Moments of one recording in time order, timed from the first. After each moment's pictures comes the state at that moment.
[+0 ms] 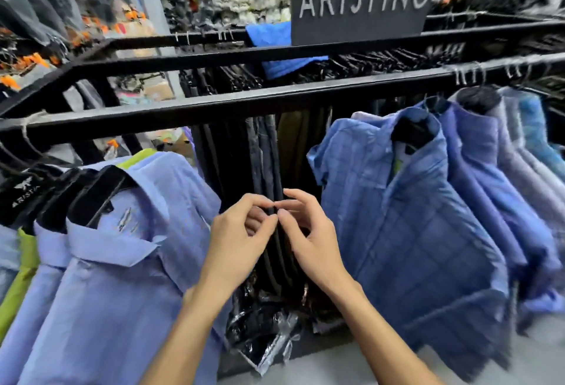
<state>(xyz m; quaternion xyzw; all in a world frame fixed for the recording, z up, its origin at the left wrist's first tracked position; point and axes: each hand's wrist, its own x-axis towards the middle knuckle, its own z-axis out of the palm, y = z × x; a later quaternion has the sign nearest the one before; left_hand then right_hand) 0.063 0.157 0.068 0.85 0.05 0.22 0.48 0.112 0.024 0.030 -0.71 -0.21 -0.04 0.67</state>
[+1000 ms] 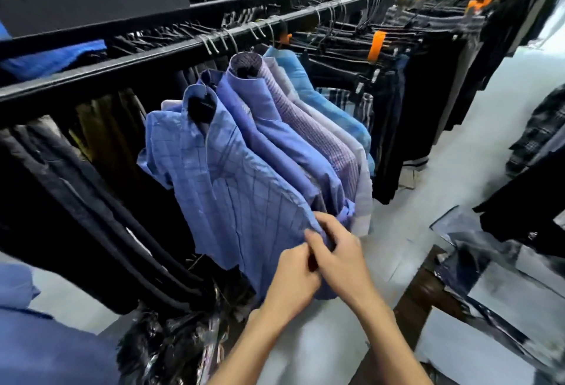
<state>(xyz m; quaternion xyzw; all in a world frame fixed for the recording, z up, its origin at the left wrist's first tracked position) 0.065 -0.107 -0.020 0.83 -0.21 -0.15 0.50 0.037 -0.212 -0.007 -0.81 0.12 -0.18 0.55</state>
